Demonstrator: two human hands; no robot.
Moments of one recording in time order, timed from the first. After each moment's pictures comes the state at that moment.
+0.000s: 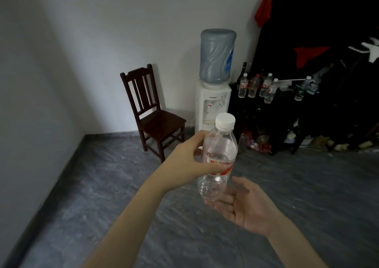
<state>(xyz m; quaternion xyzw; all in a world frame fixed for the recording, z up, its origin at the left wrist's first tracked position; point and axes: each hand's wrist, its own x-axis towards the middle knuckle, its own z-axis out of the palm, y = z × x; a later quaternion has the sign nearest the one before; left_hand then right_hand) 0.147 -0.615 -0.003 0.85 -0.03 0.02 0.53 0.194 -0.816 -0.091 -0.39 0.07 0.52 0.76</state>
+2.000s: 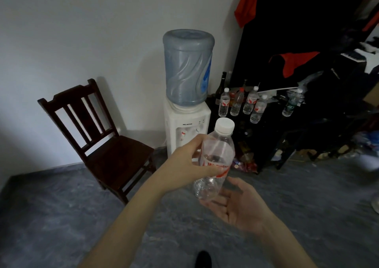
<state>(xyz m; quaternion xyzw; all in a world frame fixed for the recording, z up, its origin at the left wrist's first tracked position) 0.604 -0.531 -0.043 0.81 -0.11 -0.06 0.57 0.608 -0.734 -0.119 -0.38 0.17 0.45 0.79</state>
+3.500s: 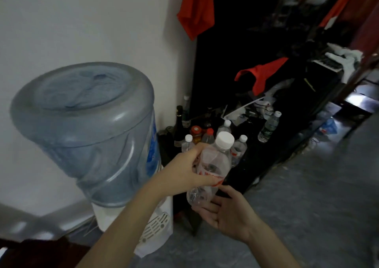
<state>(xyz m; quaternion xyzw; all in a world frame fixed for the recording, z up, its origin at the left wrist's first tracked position) 1.159 -0.571 -0.067 0.79 -0.25 -0.20 0.52 1.090 -0.748 -0.143 -0.32 0.33 0.32 0.83</state>
